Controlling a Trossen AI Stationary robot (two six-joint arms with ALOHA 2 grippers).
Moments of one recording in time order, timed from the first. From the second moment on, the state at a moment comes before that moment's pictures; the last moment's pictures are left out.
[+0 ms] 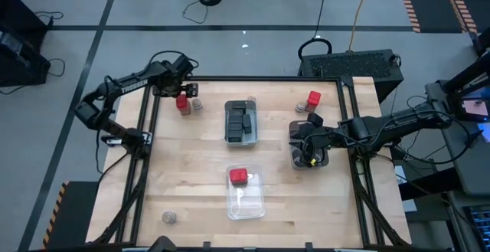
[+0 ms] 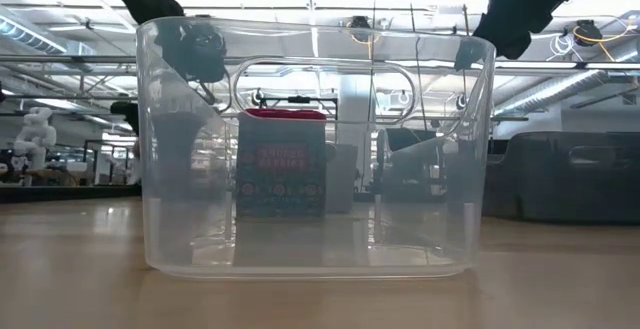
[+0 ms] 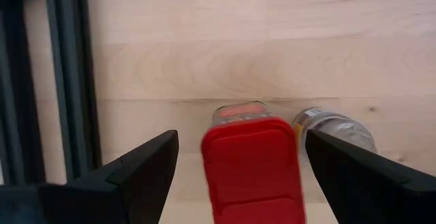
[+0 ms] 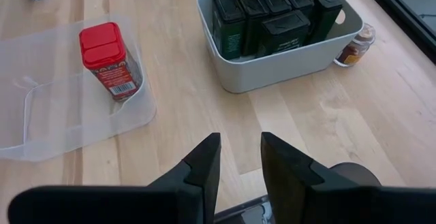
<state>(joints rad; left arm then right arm) 0.89 1.47 1.01 -0.91 -0.14 -0.65 0.21 1.03 0.79 -0.53 0.33 0.39</state>
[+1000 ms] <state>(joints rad) 0.84 1.55 1.01 -0.96 -0.10 -0.74 0.21 1.03 0.79 -0.53 0.33 0.38</state>
